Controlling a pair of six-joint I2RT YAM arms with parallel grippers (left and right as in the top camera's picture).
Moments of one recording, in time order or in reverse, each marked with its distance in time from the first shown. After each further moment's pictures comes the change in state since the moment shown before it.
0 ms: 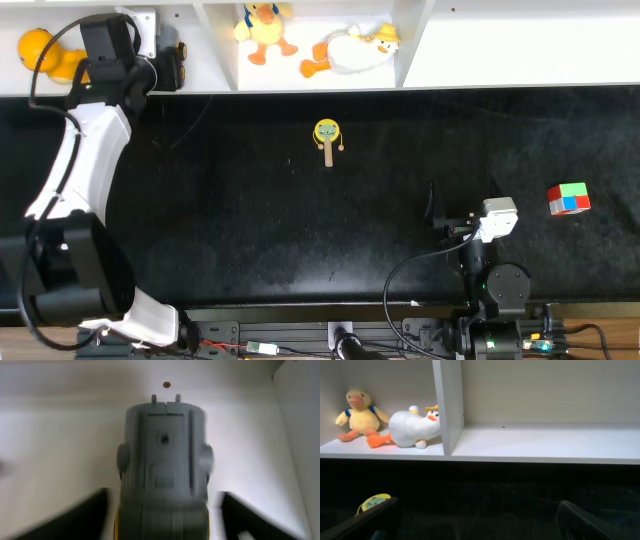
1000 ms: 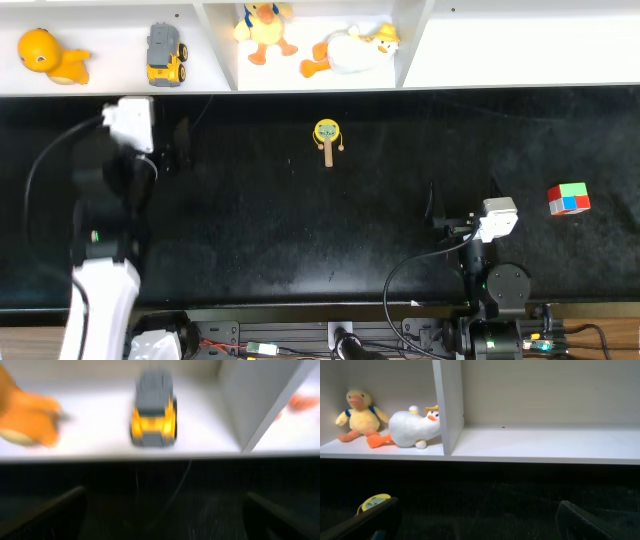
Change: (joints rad) left arm 0.000 -0.809 -0.758 0.360 -0.007 0.000; right arm 0.000 0.000 0.000 0.000 0.001 0.000
